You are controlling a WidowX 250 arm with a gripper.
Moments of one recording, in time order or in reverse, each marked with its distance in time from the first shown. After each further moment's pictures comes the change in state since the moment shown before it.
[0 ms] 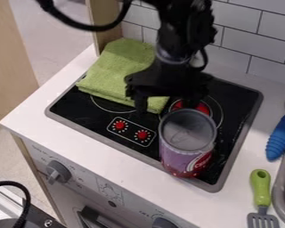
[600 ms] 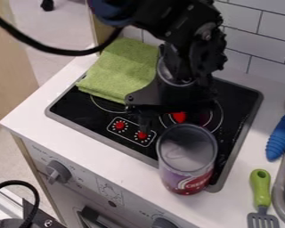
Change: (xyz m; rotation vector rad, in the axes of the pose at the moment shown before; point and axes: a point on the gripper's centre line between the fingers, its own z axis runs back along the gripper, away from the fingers) arm -0.024 -0.002 0.014 -0.017 -0.050 0.061
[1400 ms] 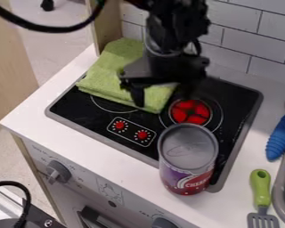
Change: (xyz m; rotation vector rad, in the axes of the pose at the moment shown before) arm 0.050 0.007 0.007 -0.075 -0.104 0.044
